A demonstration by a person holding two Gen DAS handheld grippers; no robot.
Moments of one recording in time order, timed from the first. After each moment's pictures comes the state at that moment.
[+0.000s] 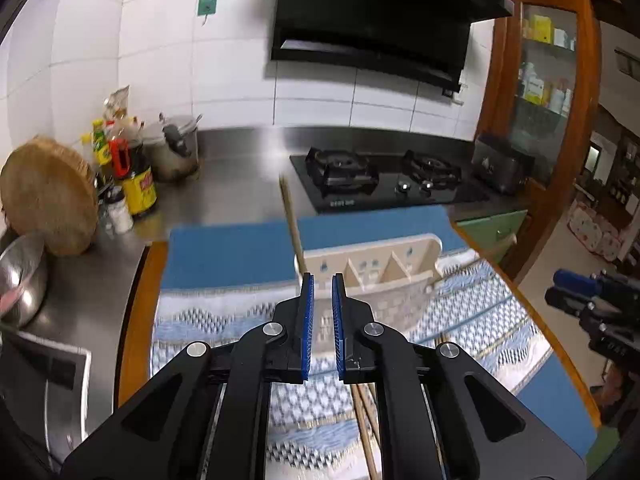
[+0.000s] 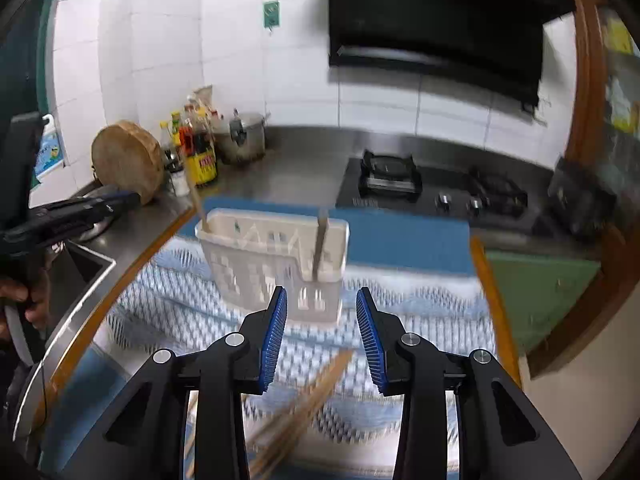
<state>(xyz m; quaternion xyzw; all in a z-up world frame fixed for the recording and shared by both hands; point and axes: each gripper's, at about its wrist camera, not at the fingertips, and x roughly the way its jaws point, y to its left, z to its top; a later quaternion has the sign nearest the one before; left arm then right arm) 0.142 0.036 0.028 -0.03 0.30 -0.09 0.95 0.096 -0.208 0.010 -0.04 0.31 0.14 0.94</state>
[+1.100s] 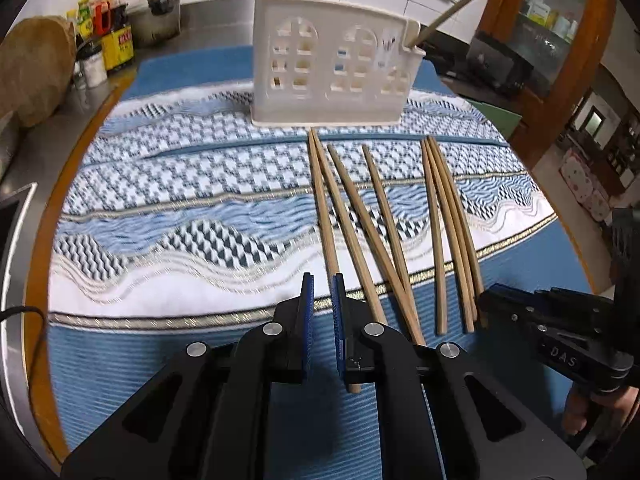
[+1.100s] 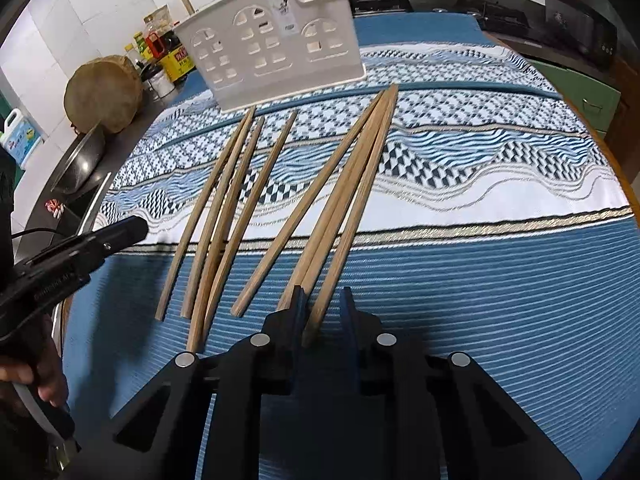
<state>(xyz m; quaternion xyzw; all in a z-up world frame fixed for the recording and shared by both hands) 0.055 0.002 -0.139 -0.04 0.46 -0.11 0.88 0.027 -0.183 -0.167 0.07 0.50 0.13 0.85</state>
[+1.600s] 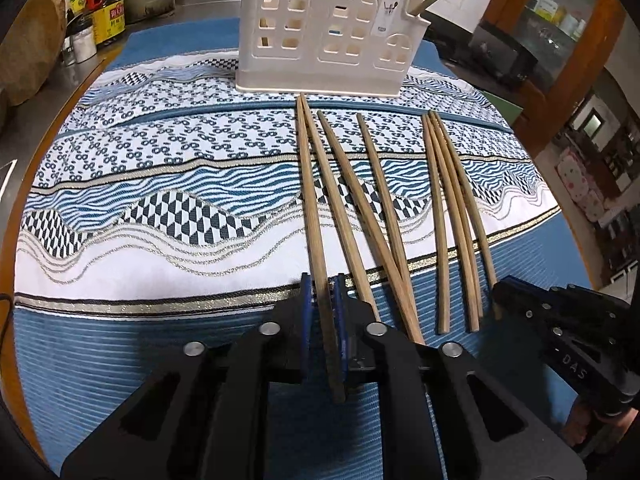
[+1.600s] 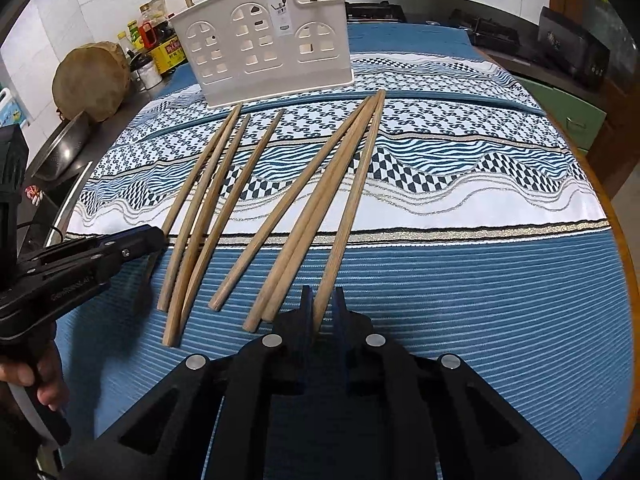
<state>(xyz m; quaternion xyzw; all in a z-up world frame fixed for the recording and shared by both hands) 0.065 -0.011 -0.166 -0.06 0.49 -0.12 0.86 0.021 -0.182 -0.165 0.03 0.49 0.10 0.87</state>
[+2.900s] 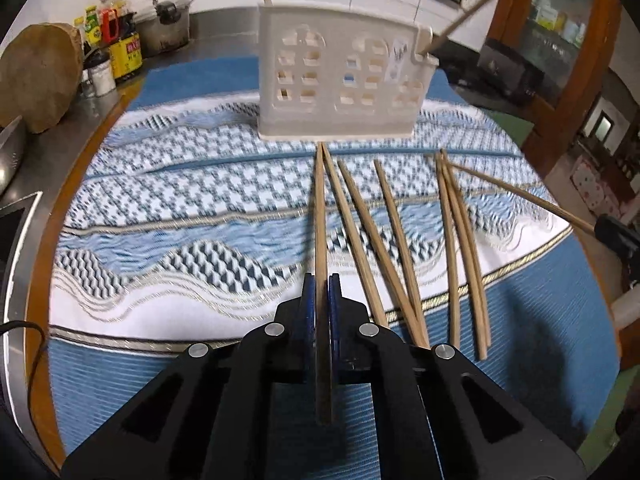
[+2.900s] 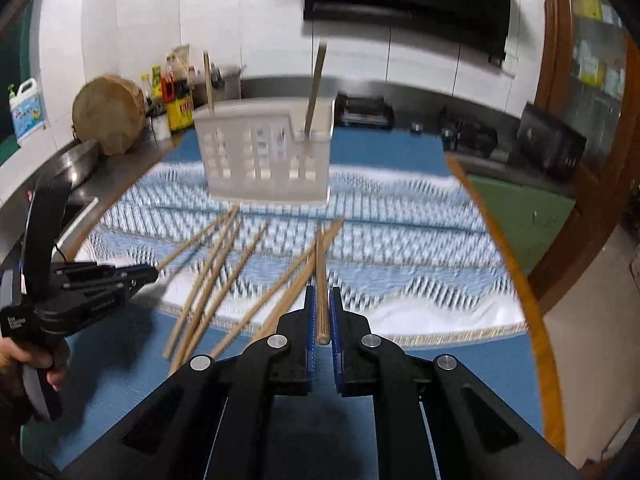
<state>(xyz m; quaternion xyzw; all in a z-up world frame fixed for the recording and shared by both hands) 0.067 0.000 -0.133 -0.04 0.43 -0.09 0.90 0.006 -0.206 -0.071 -0.04 0.35 0.09 0.93</state>
